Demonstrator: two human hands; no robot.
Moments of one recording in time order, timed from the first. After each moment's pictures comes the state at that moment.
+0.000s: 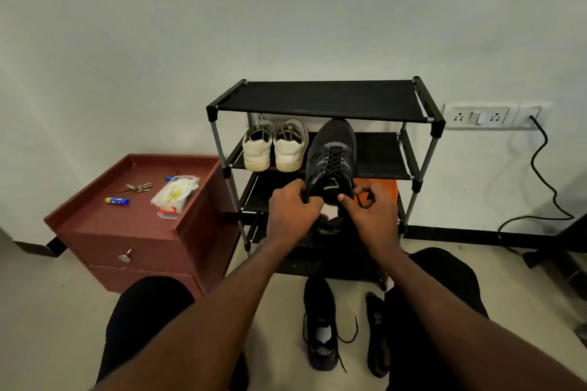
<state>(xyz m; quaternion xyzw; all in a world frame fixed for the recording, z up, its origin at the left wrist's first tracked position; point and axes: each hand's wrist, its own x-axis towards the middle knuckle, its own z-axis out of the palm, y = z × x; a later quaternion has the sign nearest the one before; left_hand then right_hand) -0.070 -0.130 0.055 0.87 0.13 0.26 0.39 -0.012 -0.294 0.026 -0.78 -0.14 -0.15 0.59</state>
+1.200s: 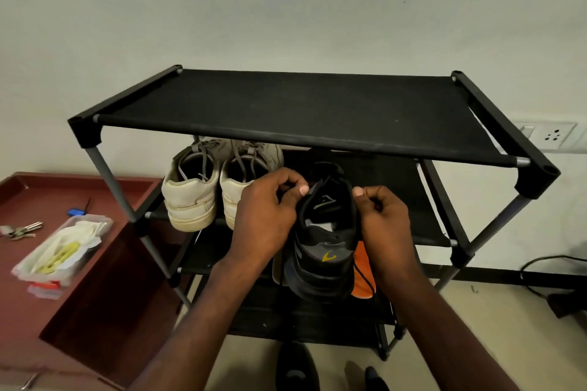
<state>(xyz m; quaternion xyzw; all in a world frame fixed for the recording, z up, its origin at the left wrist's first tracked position) 0.140 -0.067 0.038 0.84 0.04 0.26 0.47 0.187 -0.239 0.015 -0.69 -0.05 -0.06 0.72</state>
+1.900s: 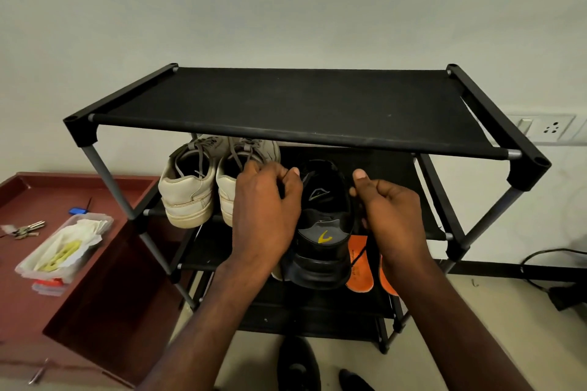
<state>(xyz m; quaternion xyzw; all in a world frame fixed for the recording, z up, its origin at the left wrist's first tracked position) 0.131 -0.087 0.053 0.87 0.12 0.33 0.35 0.177 -0.250 0.042 -0.68 -0.02 -0.01 0.73</state>
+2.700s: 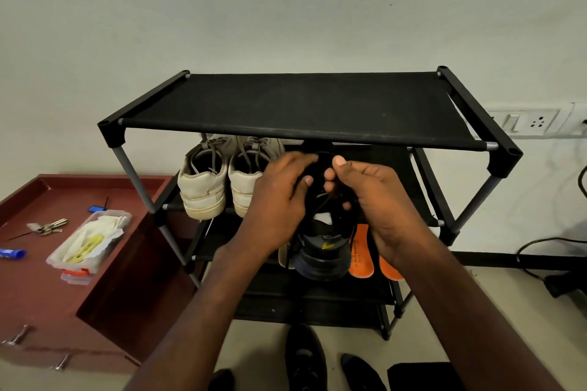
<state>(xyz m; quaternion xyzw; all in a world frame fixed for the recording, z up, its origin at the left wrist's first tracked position) 0.113 -0.078 0.061 0.89 -0.07 0.28 0.36 0.135 -0.248 0.094 -0.68 -0.13 0.10 0.71</state>
